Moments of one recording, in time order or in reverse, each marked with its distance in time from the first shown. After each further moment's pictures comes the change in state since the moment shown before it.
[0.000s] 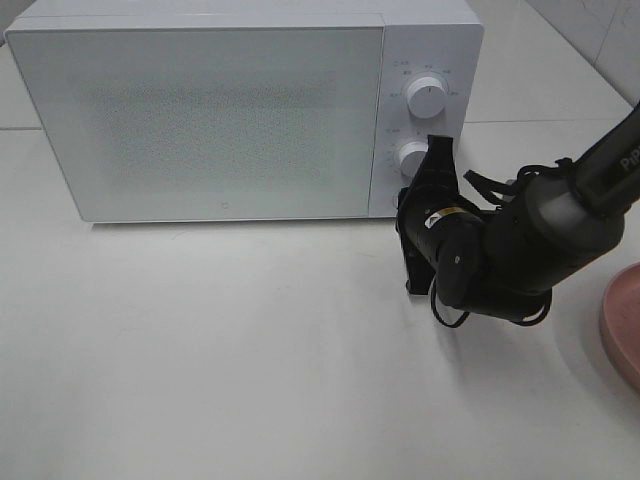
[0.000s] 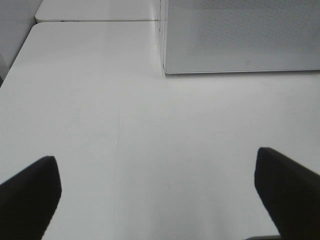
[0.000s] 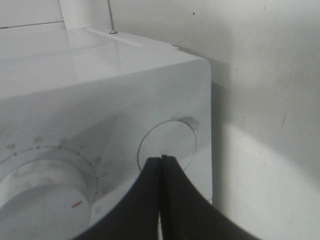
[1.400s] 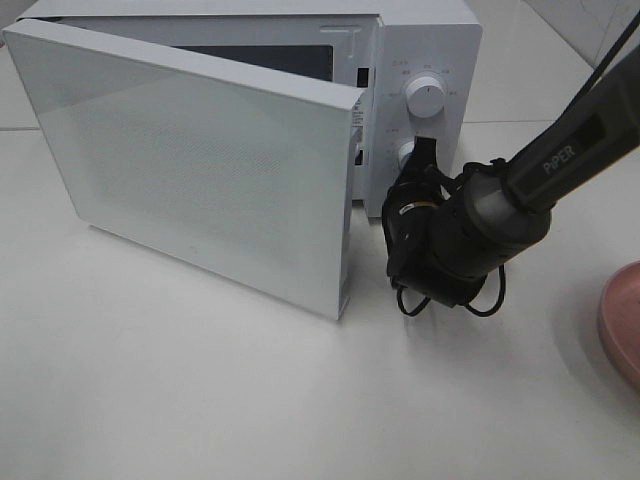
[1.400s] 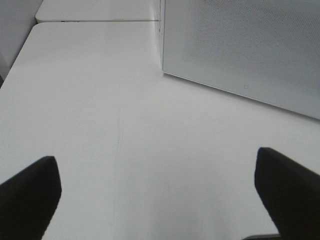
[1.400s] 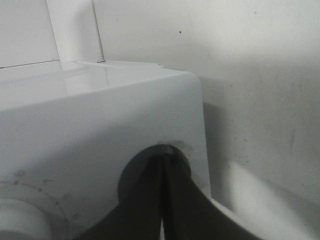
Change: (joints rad) left arm 0.000 0.000 0.000 0.001 0.000 0.000; right arm 0.021 0.113 -0.191 0.265 0.010 -0.166
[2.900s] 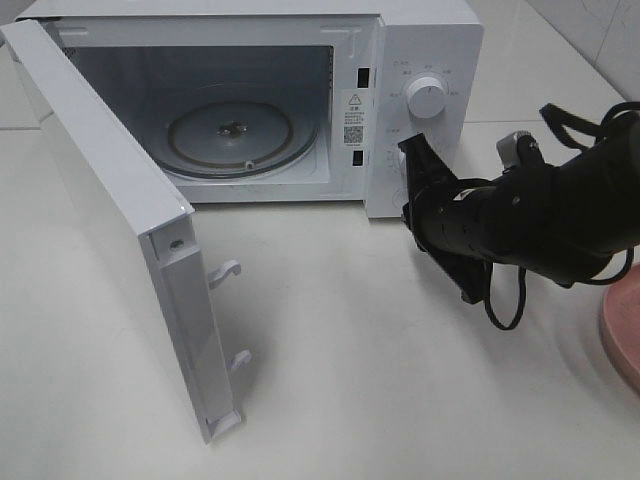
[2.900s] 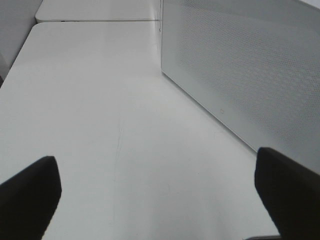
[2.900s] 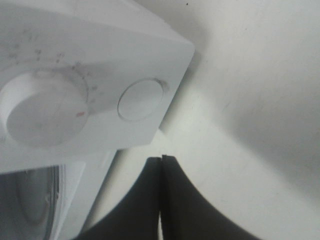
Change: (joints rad) left arm 0.000 0.000 0.000 0.000 0.000 0.000; right arm -0.038 -0.370 0.256 -0.141 0.421 -0.532
